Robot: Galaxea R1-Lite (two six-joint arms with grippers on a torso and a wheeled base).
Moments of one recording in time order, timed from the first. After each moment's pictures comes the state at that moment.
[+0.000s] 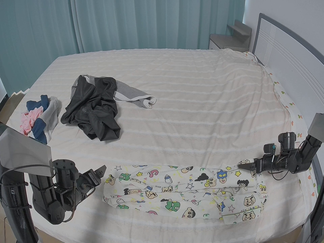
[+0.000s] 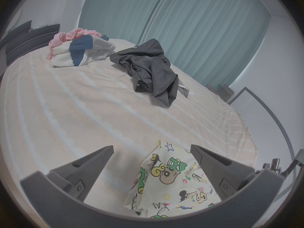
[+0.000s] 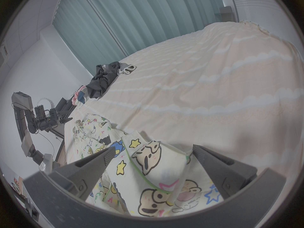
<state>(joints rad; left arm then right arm) -0.25 2.20 -0.18 -1.55 0.17 -0.65 -0.11 2.21 -0.70 -0.76 0.64 -0.14</state>
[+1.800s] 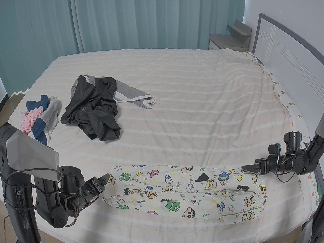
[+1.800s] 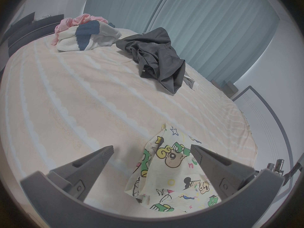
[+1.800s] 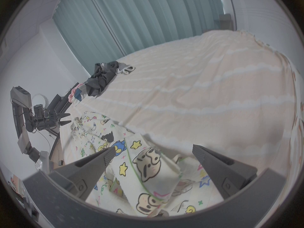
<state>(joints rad) -0.29 2.25 -0.15 -1.55 0.17 -0.74 -0.11 2.09 -0.60 -0.75 0.58 -0.17</state>
